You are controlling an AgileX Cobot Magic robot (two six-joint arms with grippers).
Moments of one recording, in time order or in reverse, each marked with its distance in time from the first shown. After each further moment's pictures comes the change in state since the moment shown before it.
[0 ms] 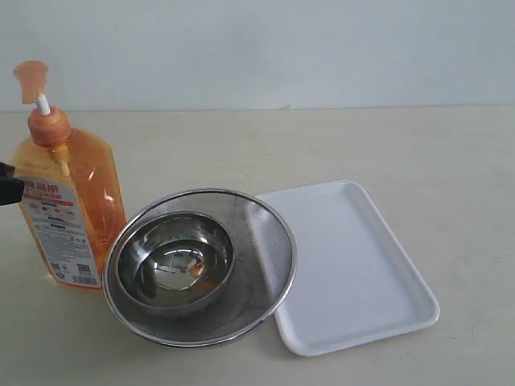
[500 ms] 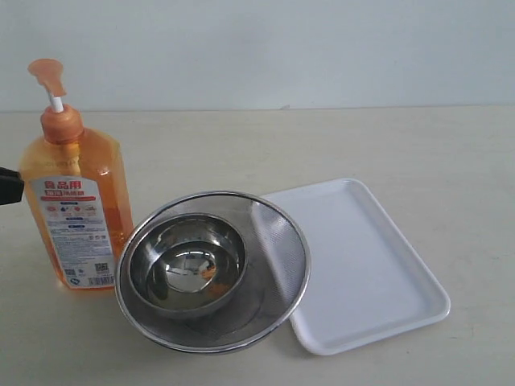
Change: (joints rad) left arm 0.000 0.000 0.000 0.012 0.058 -0.012; right arm 0.000 0.000 0.000 0.000 0.000 0.000
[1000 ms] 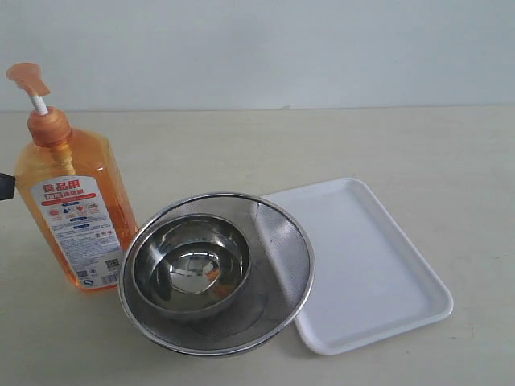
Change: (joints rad) left arm 0.036 0.000 0.002 0.007 0.018 -0.338; right arm 0.000 0.000 0.000 0.000 0.000 0.002
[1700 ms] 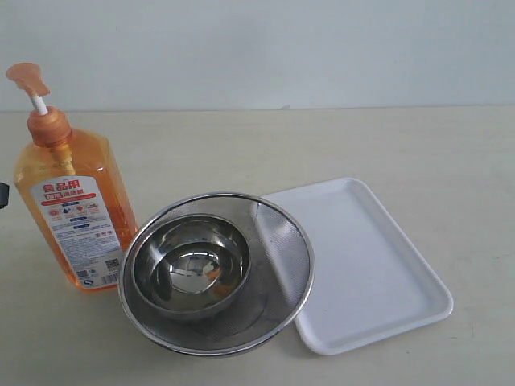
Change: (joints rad) left arm 0.008 0.000 -0.017 0.072 0.000 -0.297; right arm 0.000 0.000 0.000 0.000 0.000 0.002
